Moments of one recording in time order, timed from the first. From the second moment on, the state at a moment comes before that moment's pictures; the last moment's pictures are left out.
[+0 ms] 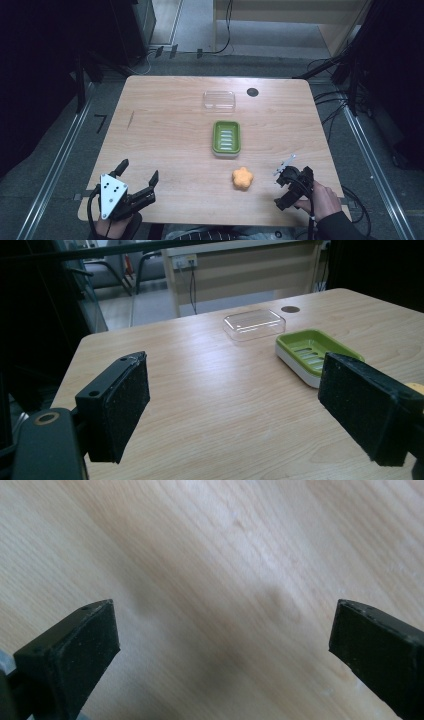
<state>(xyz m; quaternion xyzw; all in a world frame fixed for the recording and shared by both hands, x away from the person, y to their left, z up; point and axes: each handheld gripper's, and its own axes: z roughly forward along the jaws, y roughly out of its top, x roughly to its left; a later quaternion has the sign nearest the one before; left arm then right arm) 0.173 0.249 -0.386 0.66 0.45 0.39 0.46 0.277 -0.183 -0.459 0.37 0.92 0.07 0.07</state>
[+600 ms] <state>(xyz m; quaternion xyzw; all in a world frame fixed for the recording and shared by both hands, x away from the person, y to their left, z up) 0.171 0.250 -0.386 0.65 0.45 0.40 0.46 0.297 -0.148 -0.456 0.32 0.94 0.09 0.07</state>
